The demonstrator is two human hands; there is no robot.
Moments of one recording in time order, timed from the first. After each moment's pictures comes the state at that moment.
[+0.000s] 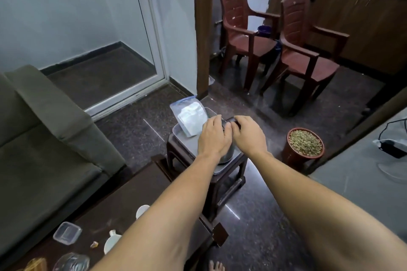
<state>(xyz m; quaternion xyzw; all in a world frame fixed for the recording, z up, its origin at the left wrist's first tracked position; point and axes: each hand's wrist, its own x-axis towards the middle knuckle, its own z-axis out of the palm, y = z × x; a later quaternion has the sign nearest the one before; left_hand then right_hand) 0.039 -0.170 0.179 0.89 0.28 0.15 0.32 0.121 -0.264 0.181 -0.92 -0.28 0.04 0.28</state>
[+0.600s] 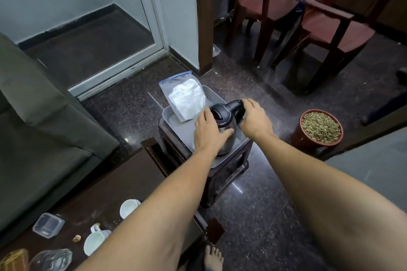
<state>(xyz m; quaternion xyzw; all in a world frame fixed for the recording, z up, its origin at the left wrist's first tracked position) 0.113 -0.154 0.069 0.86 0.38 0.04 0.33 0.231 -0.251 0.078 -0.93 -0.27 0.15 0.19</state>
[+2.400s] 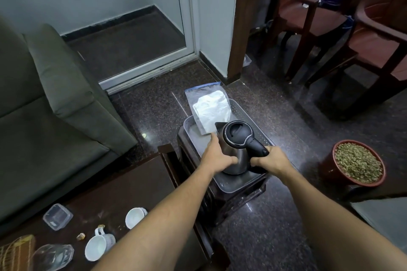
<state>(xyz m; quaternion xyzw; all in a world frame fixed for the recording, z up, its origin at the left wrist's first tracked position) 0.100 -0.098 0.018 0.73 0.43 -0.01 0.53 0.249 -0.240 0.002 -0.86 -0.16 0.36 0.31</state>
